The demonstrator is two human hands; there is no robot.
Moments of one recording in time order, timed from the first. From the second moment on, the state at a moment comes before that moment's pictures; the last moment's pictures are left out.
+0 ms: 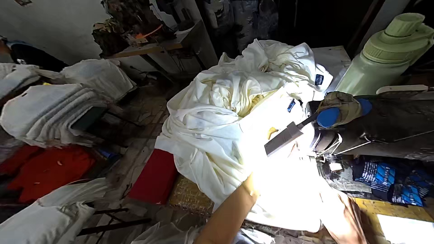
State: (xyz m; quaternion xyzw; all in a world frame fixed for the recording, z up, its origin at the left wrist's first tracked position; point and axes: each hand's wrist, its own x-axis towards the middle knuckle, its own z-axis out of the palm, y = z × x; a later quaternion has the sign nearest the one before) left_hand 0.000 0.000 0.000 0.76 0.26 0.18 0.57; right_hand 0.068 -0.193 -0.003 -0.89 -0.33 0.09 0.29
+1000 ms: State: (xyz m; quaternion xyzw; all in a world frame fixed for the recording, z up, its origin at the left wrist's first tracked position) left_hand -0.026 -0.009 -0.039 0.93 0.00 0.15 0.34; right_hand 0.106 -0.187 -0.038 -0.76 -0.56 -0.06 0.32
